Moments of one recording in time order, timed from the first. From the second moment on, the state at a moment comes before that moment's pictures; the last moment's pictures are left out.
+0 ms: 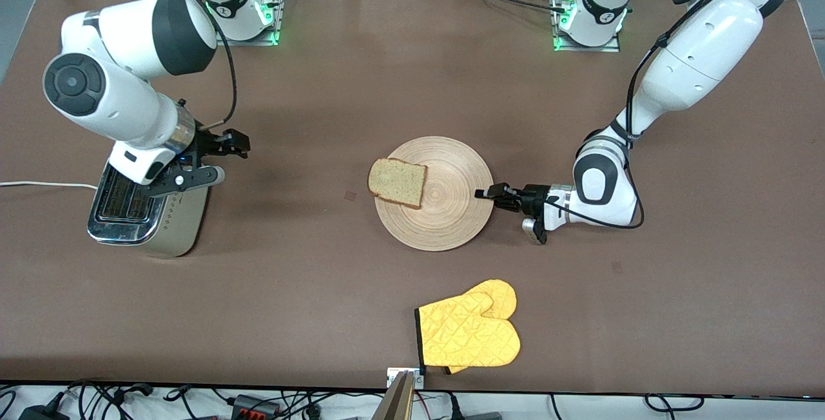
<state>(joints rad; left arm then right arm) 0.19 0.89 -0.49 -1.77 -0.98 2.19 0.84 0.29 0.22 -0.04 -1.73 0.08 1.82 0.00</state>
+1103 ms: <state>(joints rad) 0.32 0.60 -0.46 -1.46 -0.22 1.67 0.50 0.44 0.47 -0.03 -1.73 0.58 2.04 0.10</state>
